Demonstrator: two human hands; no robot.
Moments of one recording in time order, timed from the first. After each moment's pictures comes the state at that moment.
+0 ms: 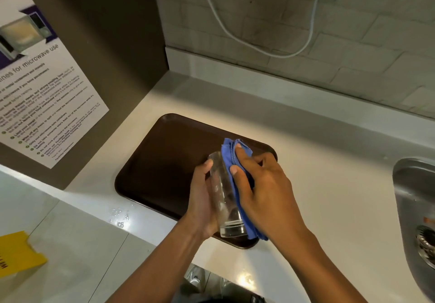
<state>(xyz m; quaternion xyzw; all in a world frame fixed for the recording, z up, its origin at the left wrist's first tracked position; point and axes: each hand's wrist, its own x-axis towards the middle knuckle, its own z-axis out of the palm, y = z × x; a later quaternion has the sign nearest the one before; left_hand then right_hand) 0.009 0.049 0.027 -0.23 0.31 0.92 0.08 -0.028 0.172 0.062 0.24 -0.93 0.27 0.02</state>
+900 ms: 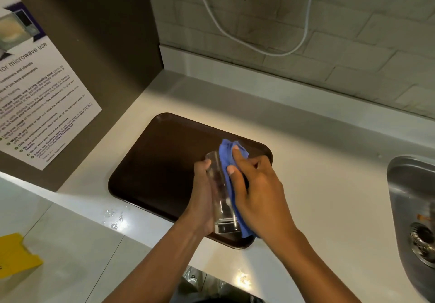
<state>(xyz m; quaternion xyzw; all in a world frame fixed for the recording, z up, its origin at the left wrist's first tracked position) -0.005 0.054 0.018 -0.27 0.42 0.86 0.08 -0.031 0.175 0.049 0.23 -0.93 0.30 0.02</state>
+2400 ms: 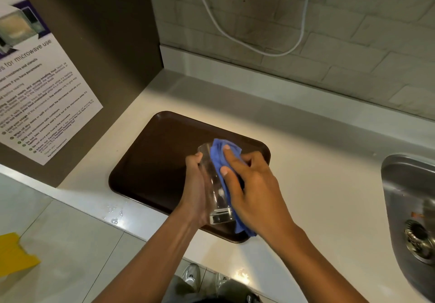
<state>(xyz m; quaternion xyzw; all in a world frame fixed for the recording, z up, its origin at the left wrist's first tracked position) 0.002 0.046 0.021 -0.26 0.40 0.87 0.06 -0.021 0.177 0.051 0.27 -0.92 0.30 0.03</state>
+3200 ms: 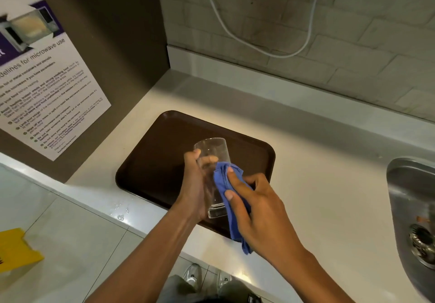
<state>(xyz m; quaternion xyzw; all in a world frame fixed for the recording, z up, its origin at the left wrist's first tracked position) 0.003 0.033 0.023 -0.30 0.46 0.84 0.01 0.011 0.192 0.041 0.30 -0.90 0.30 -0.01</state>
